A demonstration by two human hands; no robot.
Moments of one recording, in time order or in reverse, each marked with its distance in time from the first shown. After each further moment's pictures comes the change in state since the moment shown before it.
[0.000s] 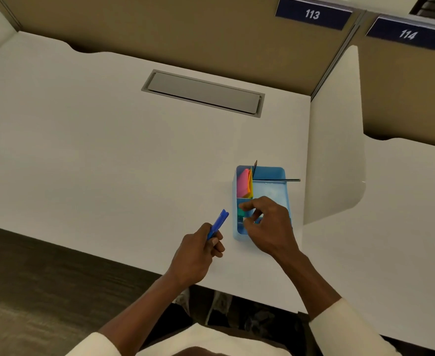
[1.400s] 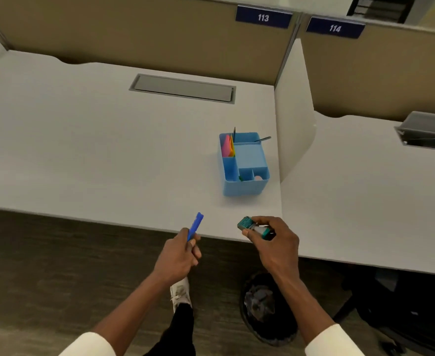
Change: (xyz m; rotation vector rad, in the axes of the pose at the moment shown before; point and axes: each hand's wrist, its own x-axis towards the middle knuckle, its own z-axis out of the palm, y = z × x) left_hand -0.130 -0.072 0.019 -0.004 -0.010 -0.037; right_hand -0.219 0.029 0.022 0.325 0.293 0.209
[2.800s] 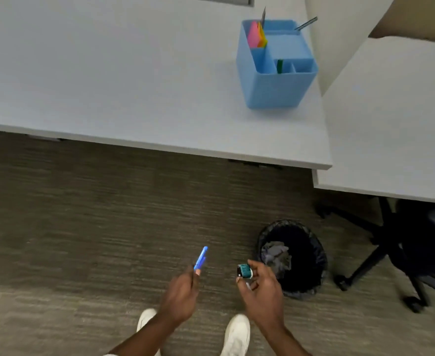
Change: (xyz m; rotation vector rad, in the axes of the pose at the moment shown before) left_hand -0.063 -0.310 0.151 0.215 -0.032 -0.099; right_hand -0.203 0.278 0.171 -0.275 -0.079 0.167
